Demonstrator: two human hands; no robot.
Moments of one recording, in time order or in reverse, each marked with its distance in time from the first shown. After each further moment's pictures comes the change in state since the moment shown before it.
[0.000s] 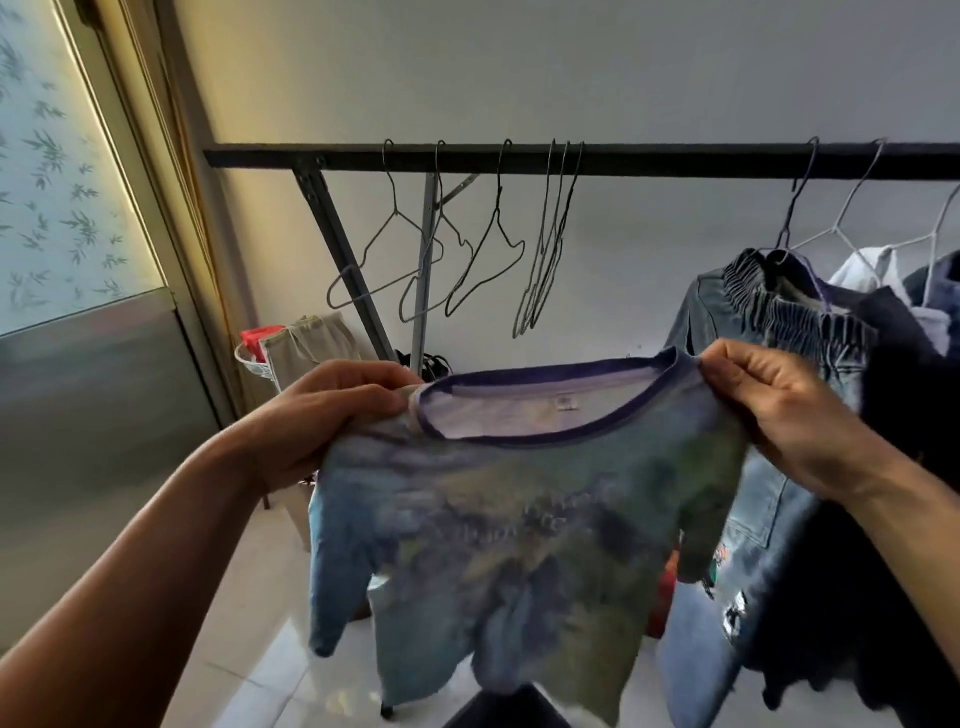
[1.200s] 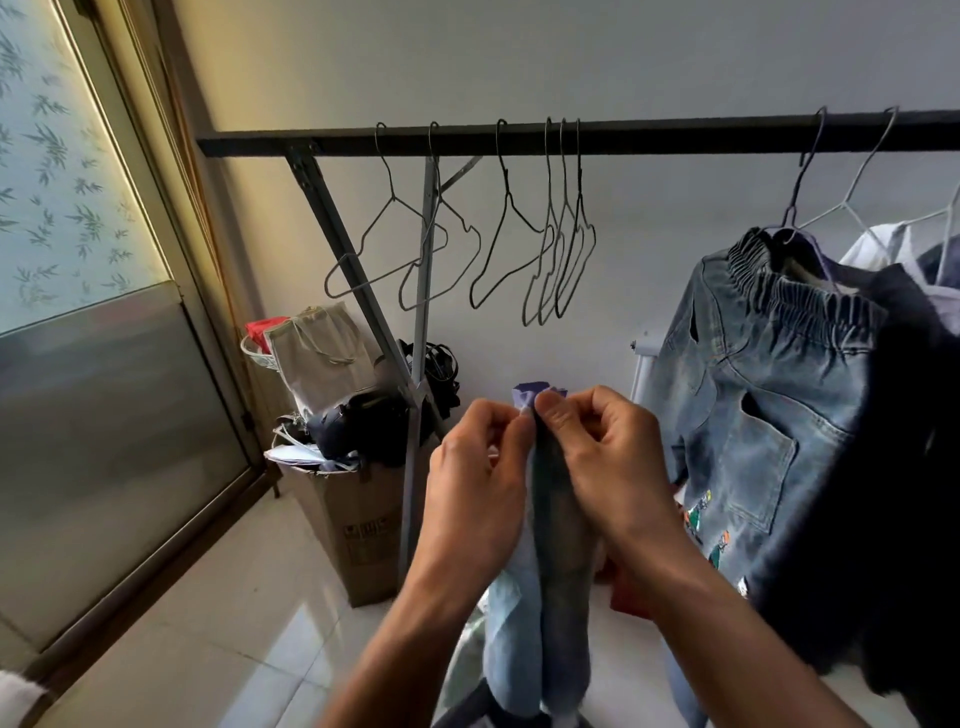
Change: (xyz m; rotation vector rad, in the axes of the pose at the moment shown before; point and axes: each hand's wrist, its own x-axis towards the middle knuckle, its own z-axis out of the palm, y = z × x) left_hand 0.023 -0.045 0.143 0.367 0.701 0.244; right_hand -0.008 0.024 0.132 -0.128 0.413 0.022
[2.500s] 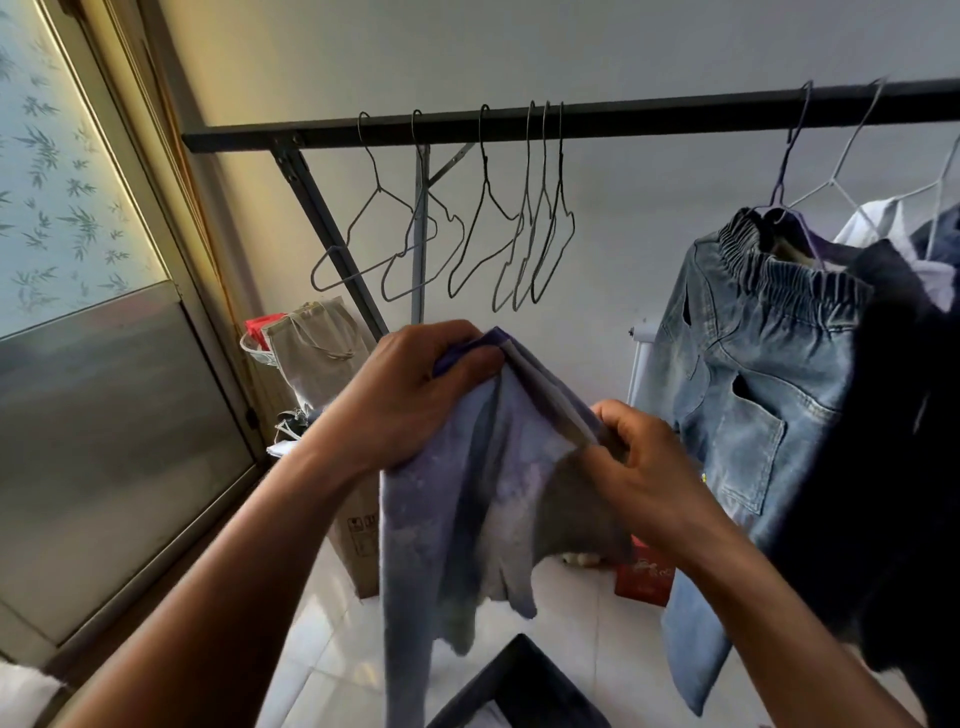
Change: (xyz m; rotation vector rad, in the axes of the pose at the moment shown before) left_hand 0.060 0.025 -0.055 0.365 -0.362 0.305; right_hand -0.003 0.021 -0.049 -0.295 -0.273 -0.092
